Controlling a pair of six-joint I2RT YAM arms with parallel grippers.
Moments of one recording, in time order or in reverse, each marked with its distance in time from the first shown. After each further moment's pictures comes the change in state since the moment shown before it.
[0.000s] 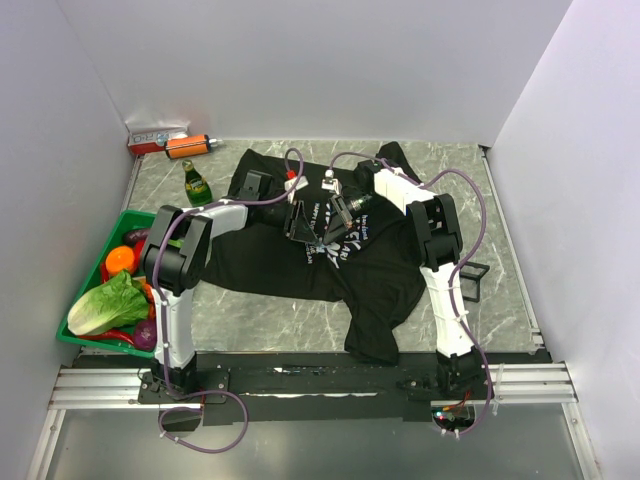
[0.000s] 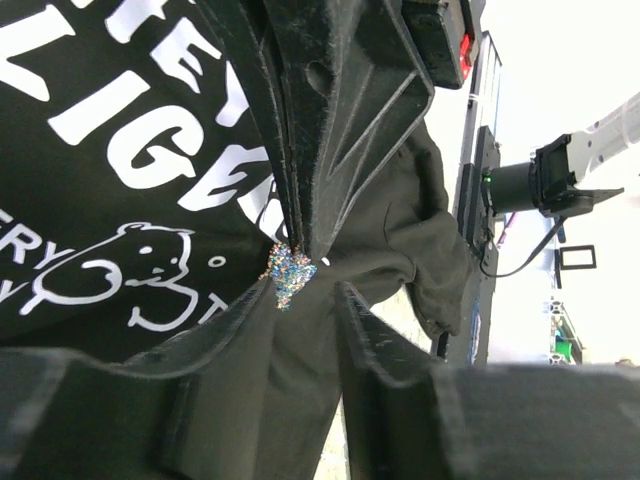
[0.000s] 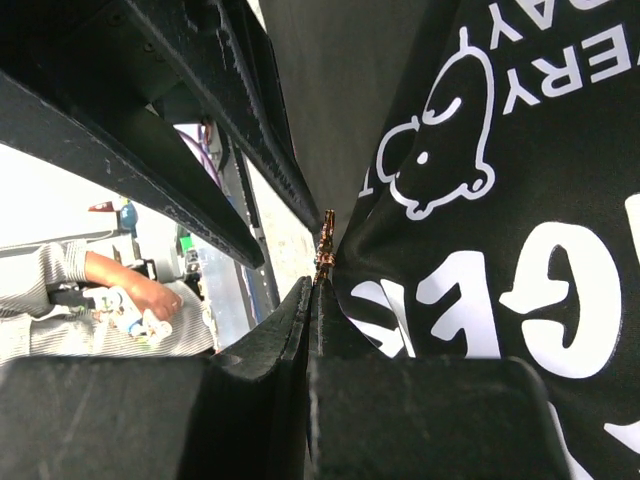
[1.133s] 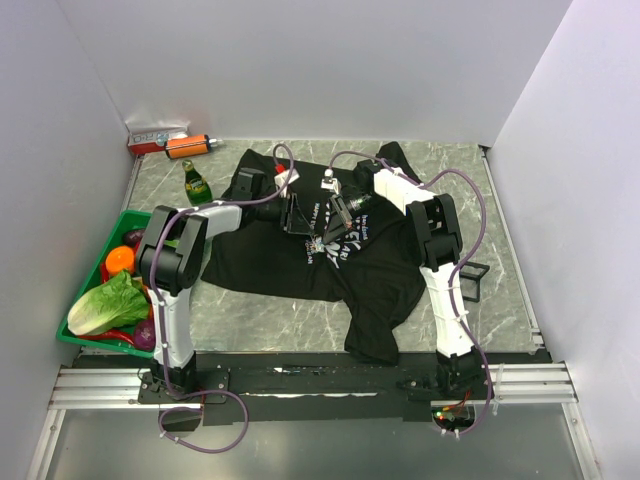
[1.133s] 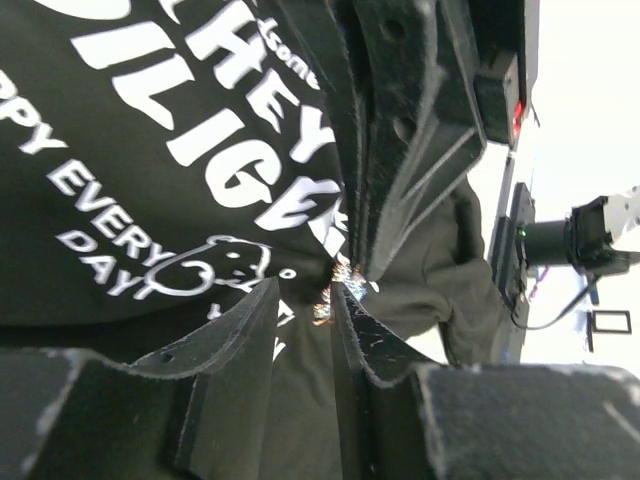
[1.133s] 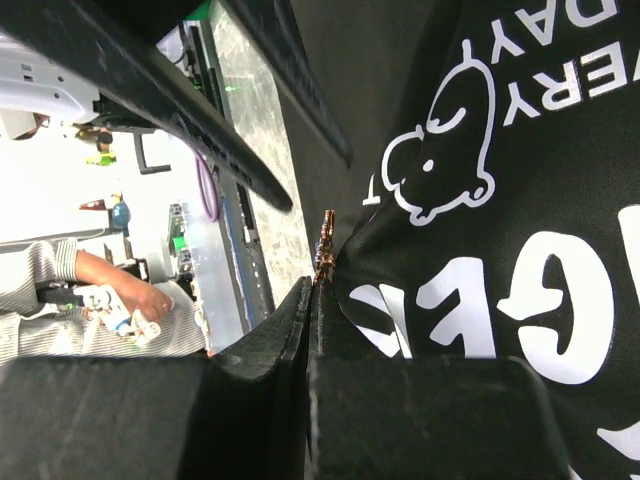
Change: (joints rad) left arm 0.037 -0.014 -0.039 0.148 -0.110 -0.103; right arm 0.000 0.000 0.000 0.016 0.000 -0.008
